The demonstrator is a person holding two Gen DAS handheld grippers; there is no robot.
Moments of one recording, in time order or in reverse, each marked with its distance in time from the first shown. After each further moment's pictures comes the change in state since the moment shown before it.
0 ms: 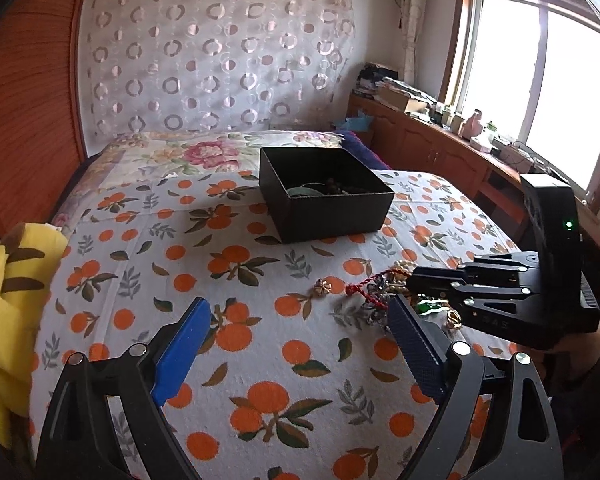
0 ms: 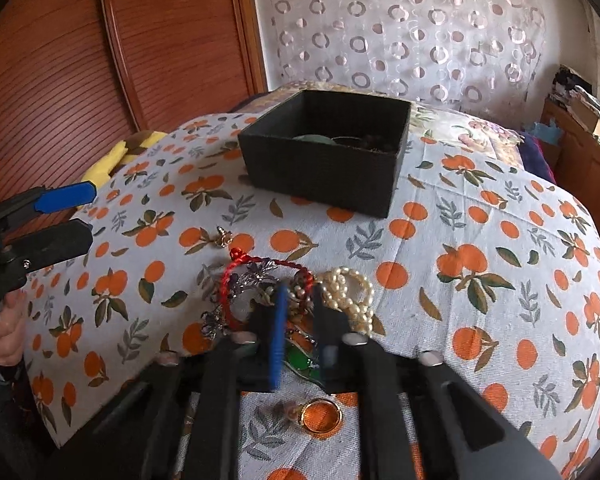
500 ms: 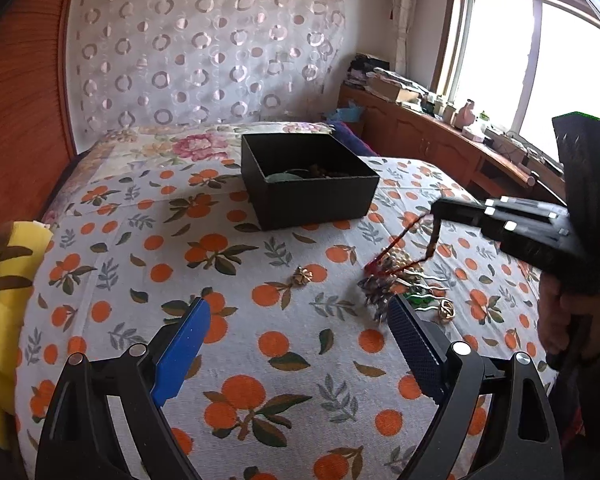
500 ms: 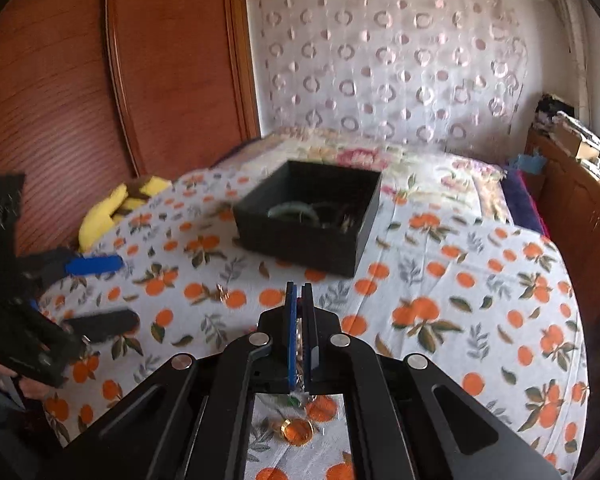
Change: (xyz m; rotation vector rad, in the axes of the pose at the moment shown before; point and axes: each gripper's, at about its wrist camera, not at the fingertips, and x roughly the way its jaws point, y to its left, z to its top) left arm 0.013 -0.014 -0.005 0.020 0.035 -0.027; right arm -0.057 -0.011 0.019 0.009 -0.185 -0.026
